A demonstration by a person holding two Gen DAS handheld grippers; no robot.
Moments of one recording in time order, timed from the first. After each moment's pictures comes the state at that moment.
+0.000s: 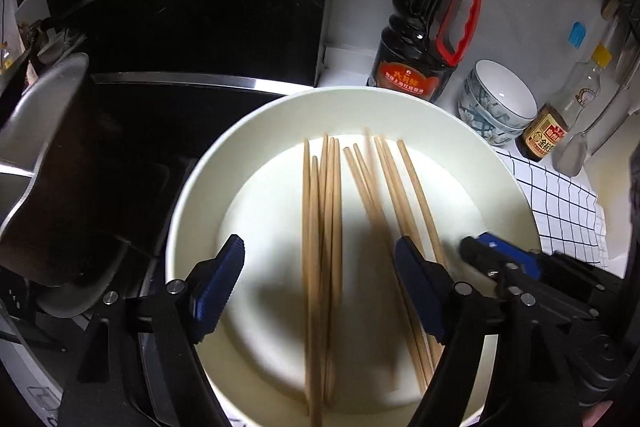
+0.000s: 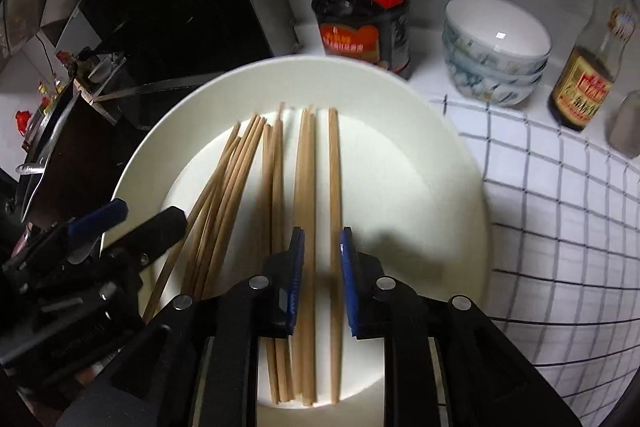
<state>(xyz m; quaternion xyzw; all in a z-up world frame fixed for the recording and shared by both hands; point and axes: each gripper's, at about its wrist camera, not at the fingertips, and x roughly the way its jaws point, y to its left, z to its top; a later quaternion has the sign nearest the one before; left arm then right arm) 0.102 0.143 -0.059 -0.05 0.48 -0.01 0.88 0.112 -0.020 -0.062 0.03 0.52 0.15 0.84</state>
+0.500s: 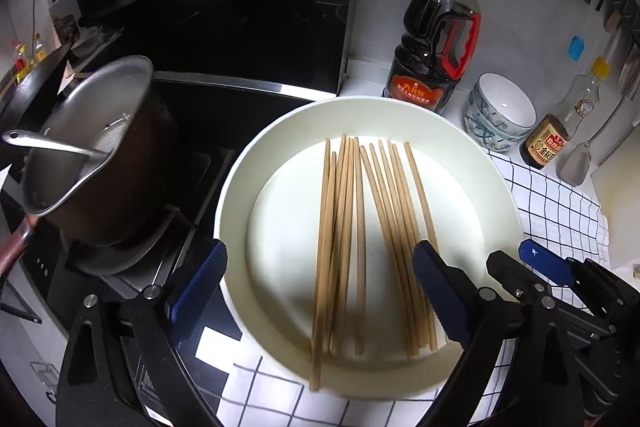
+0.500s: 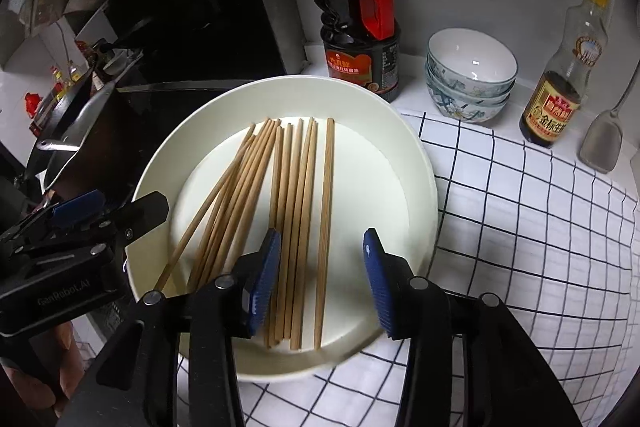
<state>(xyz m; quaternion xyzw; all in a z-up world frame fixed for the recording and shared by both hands) 0.065 0.139 -0.021 -0.05 0.47 0.04 0.88 0.074 -0.041 -0.024 0.00 0.50 0.16 0.85</state>
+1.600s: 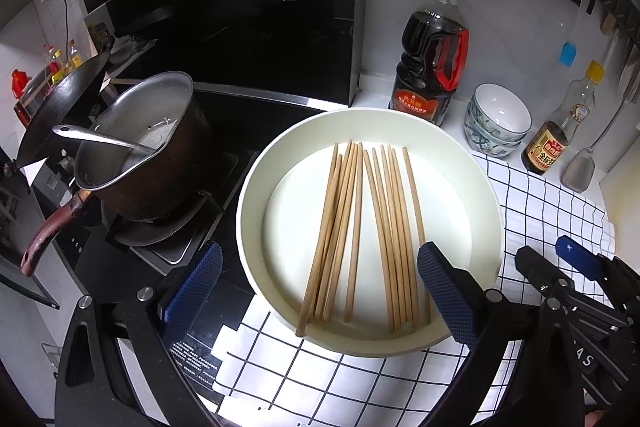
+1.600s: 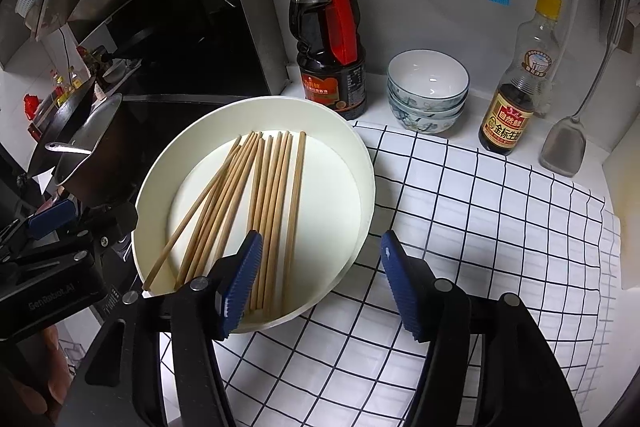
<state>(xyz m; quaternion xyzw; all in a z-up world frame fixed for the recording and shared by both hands) 0.028 0.112 0.015 -0.04 0.46 0.10 0.88 0.050 -0.081 0.011 0.00 0.49 0.15 0.86</state>
